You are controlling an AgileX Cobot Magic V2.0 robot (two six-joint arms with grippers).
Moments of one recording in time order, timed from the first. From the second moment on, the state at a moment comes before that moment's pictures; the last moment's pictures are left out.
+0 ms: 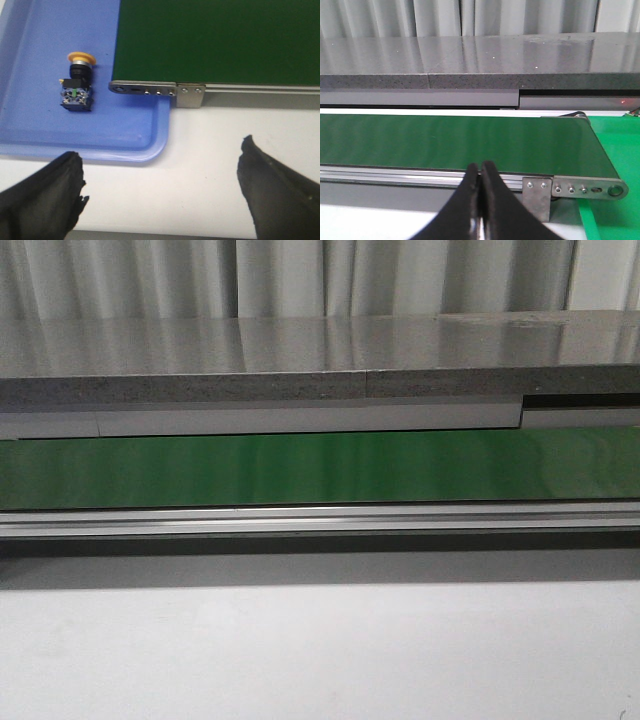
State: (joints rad) left arm 0.04 0.80 -0.74 0.08 0.85 -0.06; right arm 0.09 -0.01 0.03 0.03 0.09 0.04
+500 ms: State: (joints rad) left arm 0.34 1.27 -1.04 0.10 0.82 -0.04; right arm 0.09 -0.01 0.03 0.03 0.09 0.04
